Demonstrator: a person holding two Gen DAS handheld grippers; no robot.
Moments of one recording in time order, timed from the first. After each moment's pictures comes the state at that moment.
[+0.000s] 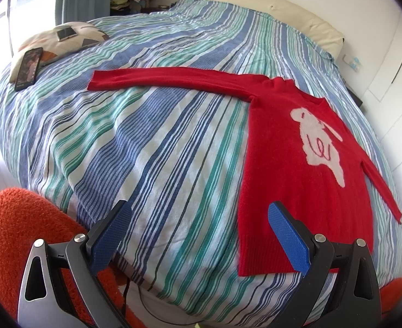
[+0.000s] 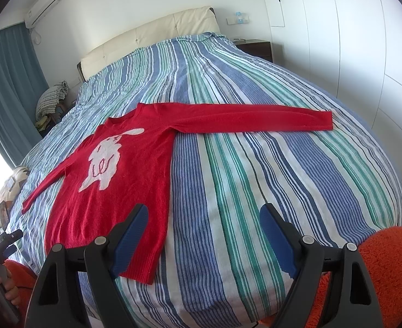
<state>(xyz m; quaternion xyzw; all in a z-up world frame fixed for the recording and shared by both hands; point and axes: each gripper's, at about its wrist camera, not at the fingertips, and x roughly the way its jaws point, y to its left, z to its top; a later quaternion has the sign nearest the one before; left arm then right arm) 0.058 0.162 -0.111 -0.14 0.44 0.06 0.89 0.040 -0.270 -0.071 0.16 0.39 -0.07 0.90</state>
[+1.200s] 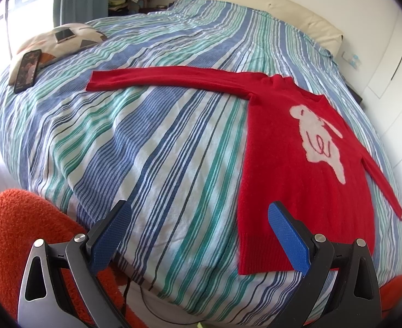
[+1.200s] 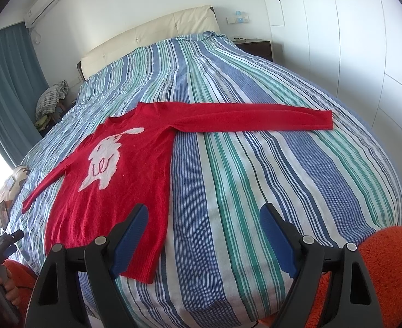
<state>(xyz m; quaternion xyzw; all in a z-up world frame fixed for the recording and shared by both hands) 0.059 0.158 -0.112 -0.14 0.44 0.06 0.89 0.040 -0.272 -0.071 0.16 0.39 -0.07 0.90</state>
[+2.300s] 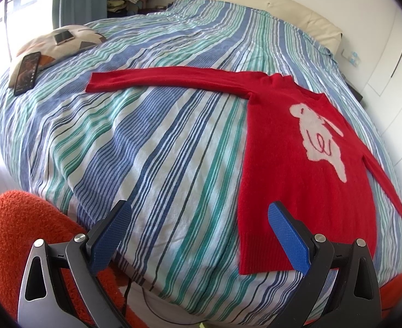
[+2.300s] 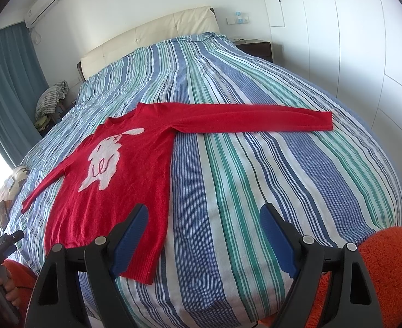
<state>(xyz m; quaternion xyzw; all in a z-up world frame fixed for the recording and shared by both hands) 0.059 0.157 -0.113 -0.13 0.44 0.06 0.89 0.041 -0.273 -0.070 0.16 0.39 -0.07 0.91</state>
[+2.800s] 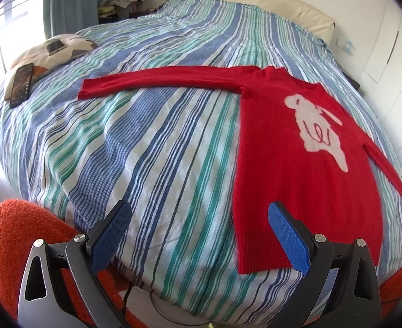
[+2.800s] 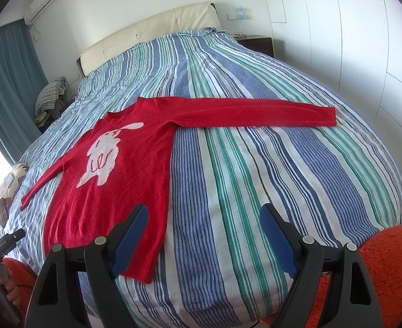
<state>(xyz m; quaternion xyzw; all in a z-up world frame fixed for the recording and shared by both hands) 0.064 0.141 -0.116 -0.09 0.44 0.05 0.89 0.047 -0.271 -0.079 0.16 0.40 -0.06 0.90</state>
